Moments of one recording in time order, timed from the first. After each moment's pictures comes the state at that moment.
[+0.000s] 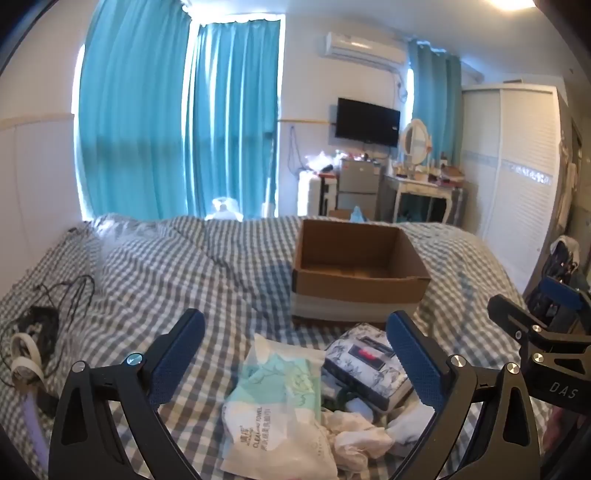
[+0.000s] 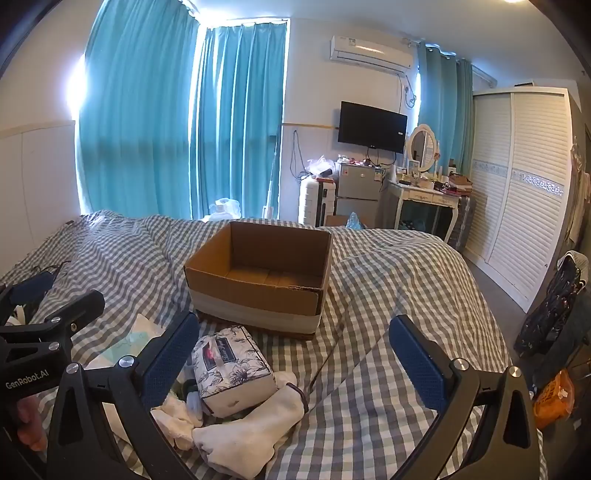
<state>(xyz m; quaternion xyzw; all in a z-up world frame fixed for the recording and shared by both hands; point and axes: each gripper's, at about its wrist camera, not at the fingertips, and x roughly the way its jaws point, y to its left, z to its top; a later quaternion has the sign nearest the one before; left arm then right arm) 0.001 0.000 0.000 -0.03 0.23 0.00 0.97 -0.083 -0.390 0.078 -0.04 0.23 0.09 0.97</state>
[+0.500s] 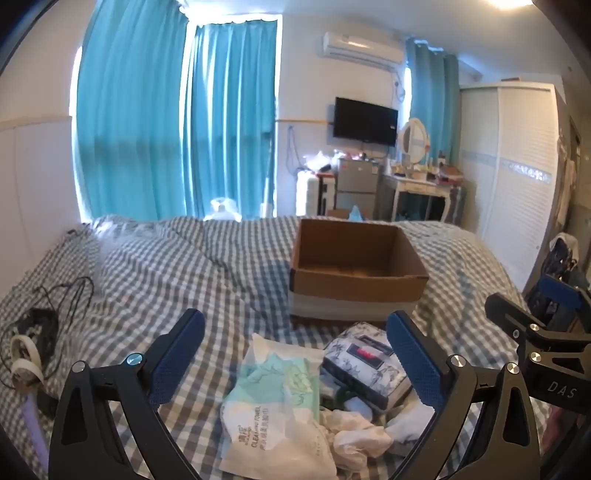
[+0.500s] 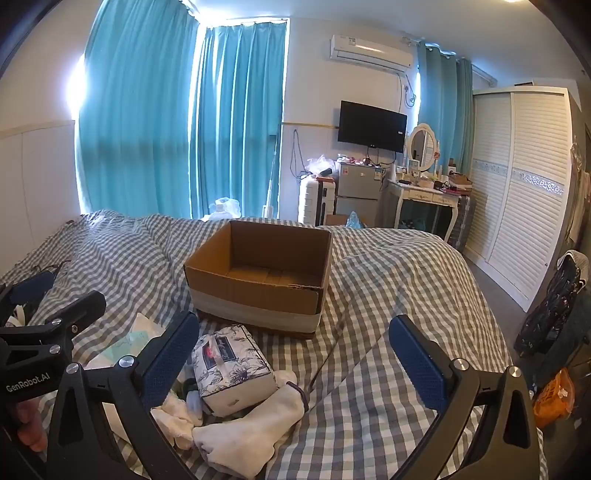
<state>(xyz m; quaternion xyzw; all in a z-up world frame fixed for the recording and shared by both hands) 0.000 -0.001 -0.002 -0.03 0.22 0.00 0.97 -0.084 -0.390 0.077 -0.04 0.23 0.09 0.97</state>
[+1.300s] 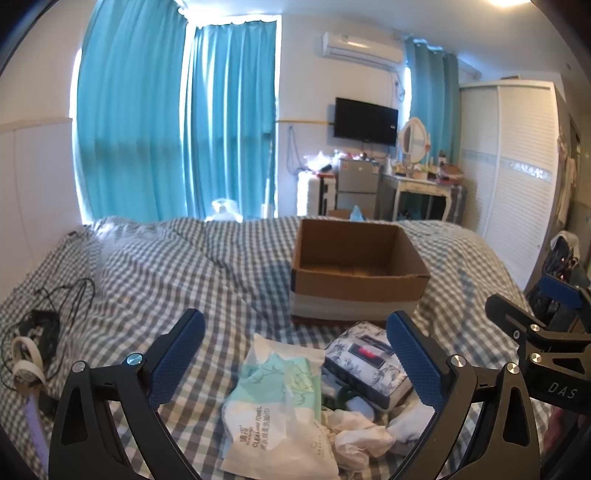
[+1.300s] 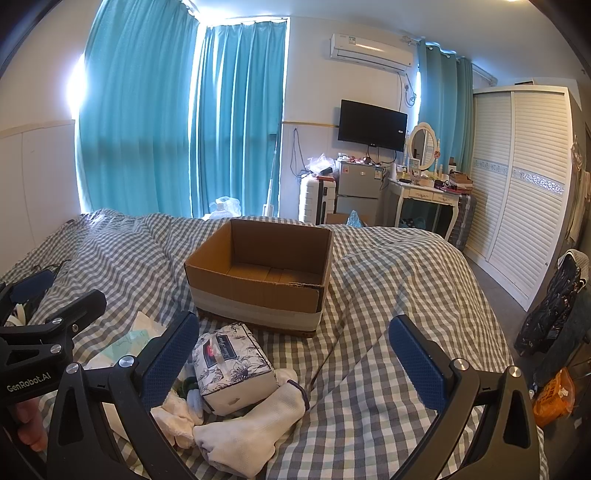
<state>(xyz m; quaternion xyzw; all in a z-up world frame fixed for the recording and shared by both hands) 0.000 0.000 0.000 -0.02 0.22 0.00 0.97 -0.085 -0.390 0.076 -0.04 0.23 0.09 0.97</state>
